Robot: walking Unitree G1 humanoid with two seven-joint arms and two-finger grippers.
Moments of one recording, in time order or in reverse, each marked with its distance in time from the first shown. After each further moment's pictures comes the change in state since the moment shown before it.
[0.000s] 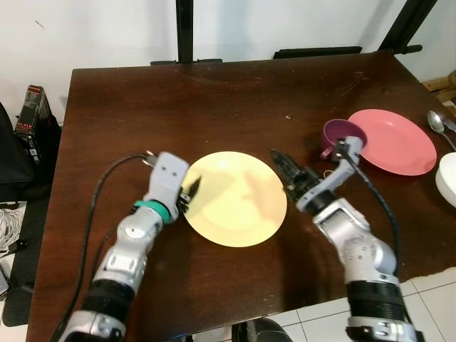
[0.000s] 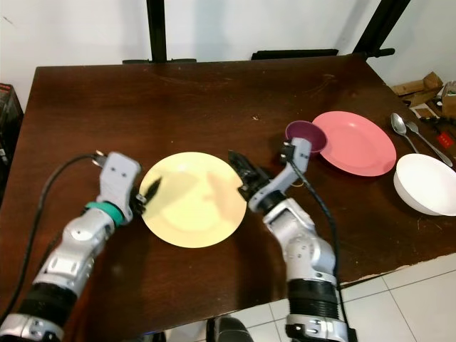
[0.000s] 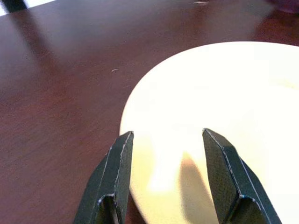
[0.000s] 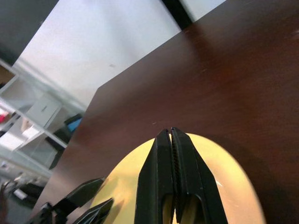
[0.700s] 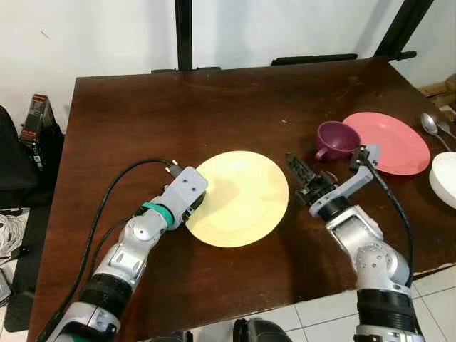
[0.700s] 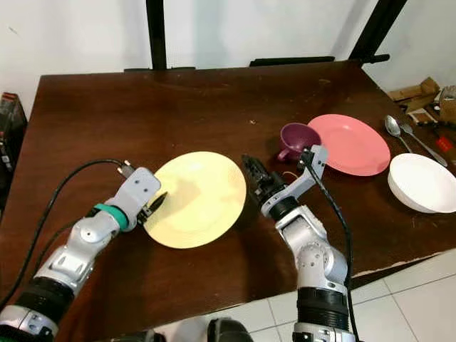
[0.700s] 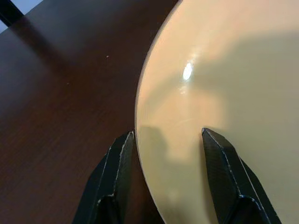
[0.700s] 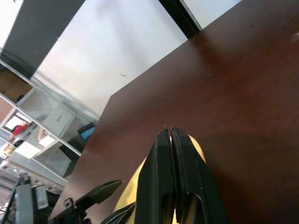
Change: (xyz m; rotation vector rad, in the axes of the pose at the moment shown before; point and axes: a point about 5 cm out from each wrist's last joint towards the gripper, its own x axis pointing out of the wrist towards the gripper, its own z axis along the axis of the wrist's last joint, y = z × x) left arm 0.006 -0.001 -0.024 0.234 0.212 -0.076; right arm -0.013 -0.001 -0.003 0.063 -0.014 0.004
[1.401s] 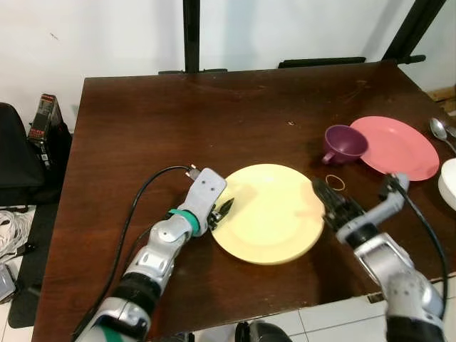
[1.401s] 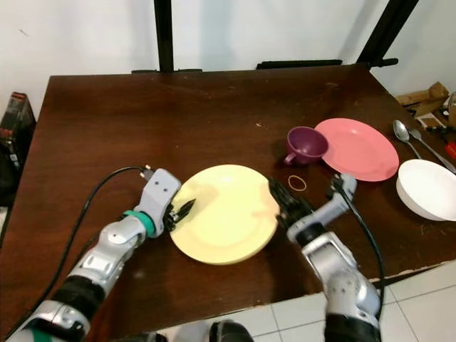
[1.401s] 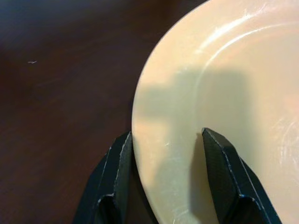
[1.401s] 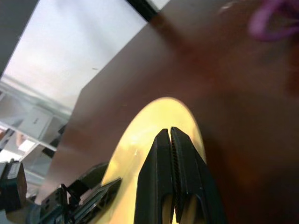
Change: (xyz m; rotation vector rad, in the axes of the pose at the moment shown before) left arm 0.029 -0.049 0.025 -0.271 -0.090 -0.159; right arm -0.057 -0.045 0.000 0.060 0.032 -0.161
